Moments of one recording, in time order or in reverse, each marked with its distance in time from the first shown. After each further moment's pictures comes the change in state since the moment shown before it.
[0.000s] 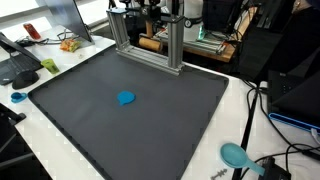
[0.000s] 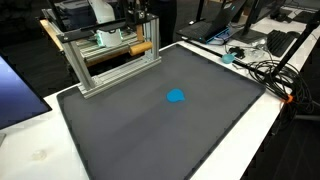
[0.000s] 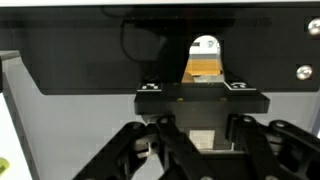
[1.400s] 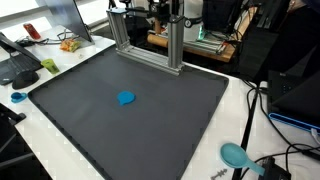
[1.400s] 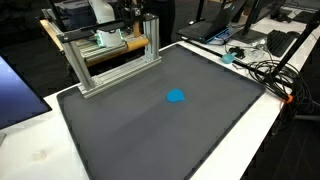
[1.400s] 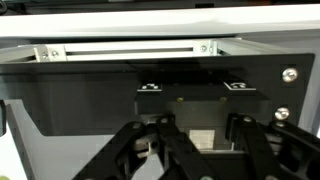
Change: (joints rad) arm -0.005 -0.125 0.029 -0.094 0.015 -0.059 0.027
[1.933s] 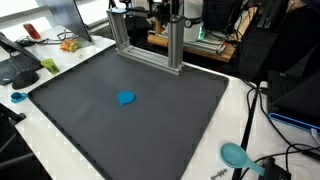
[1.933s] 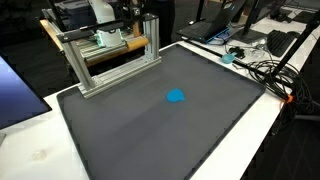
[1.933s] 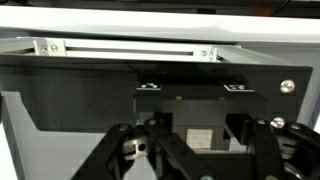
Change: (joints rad) arm 0.003 -0.013 -0.001 -0.007 -0.001 -0.011 -0.066
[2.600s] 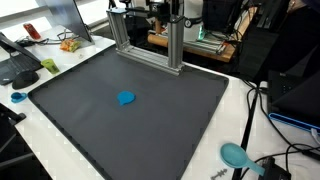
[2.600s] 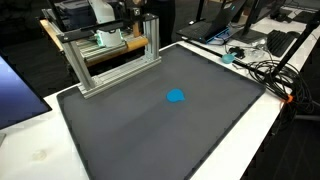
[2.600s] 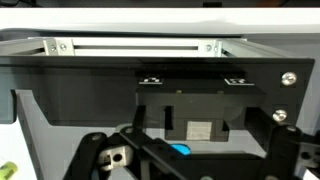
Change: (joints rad) arm -0.007 -0.018 0.026 0.000 -0.034 0.012 0.072
